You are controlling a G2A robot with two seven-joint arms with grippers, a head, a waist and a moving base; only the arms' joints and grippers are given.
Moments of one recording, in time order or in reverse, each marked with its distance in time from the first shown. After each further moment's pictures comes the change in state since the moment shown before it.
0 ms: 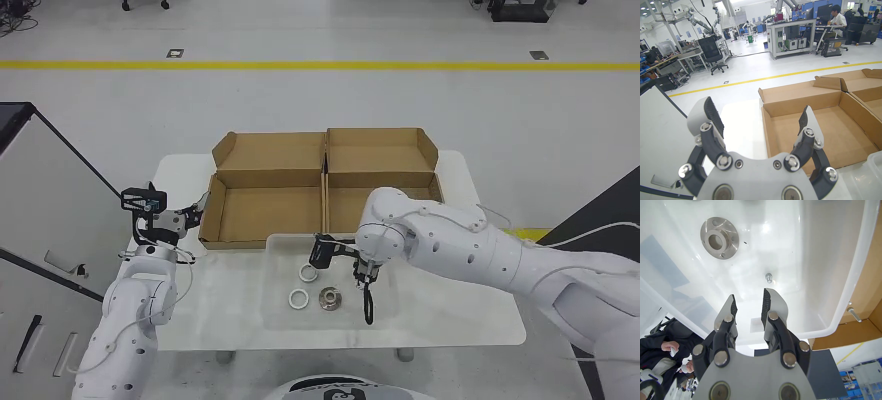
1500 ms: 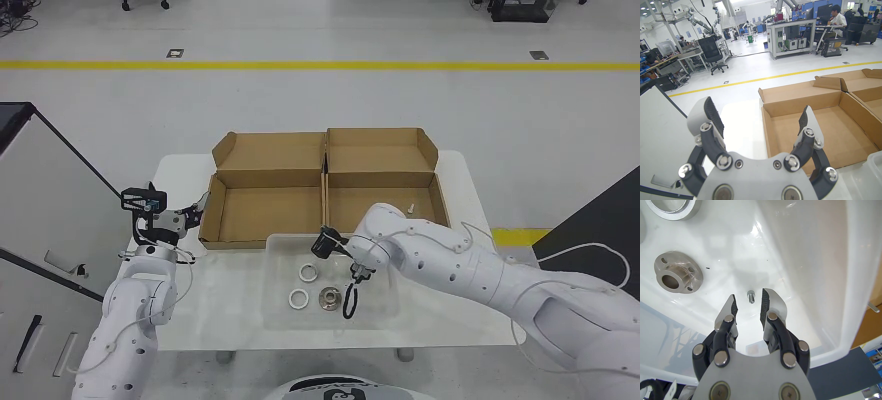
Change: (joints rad) left arm 0.000 0.000 0.000 0.000 0.000 0.000 0.000; right arm -0.145 -0.051 0.073 0.088 -0.225 0.188 -0.050
